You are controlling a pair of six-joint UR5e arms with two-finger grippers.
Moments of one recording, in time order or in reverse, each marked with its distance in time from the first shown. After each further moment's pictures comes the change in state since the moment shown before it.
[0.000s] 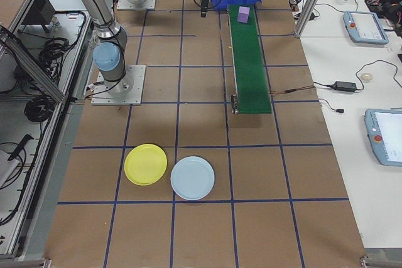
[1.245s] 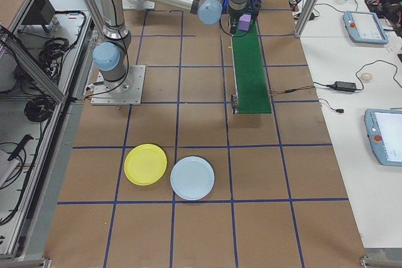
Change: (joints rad) left arm 0.043 -0.057 -0.077 0.072 -0.074 0.113; right arm -0.109 0.339 0.052 -0.424 0.430 0.045
